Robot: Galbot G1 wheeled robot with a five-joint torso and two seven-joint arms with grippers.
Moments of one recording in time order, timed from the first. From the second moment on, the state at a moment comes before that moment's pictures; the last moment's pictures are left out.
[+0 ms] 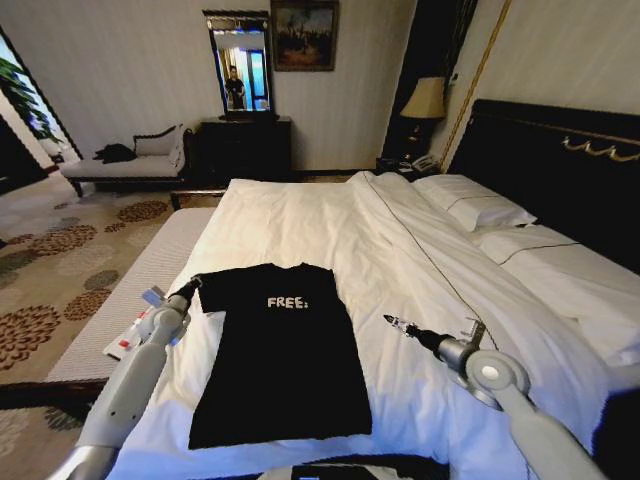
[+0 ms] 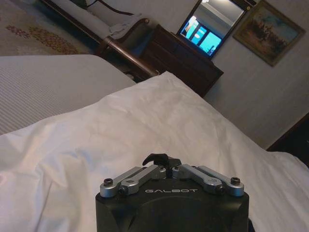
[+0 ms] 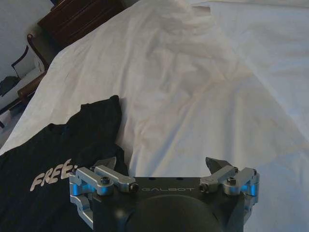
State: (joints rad) left arm 0.90 -1.01 -0.46 -1.44 -1.22 0.20 -0.24; right arm -1.40 0.91 0.65 2.01 1.38 -0.61 0.32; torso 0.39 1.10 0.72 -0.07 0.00
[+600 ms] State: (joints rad) left arm 0.91 -1.01 -0.37 -1.55 -1.02 0.21 -0.25; right arm -1.42 0.91 0.66 2.01 1.36 -0.61 0.29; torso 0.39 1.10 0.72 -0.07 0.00
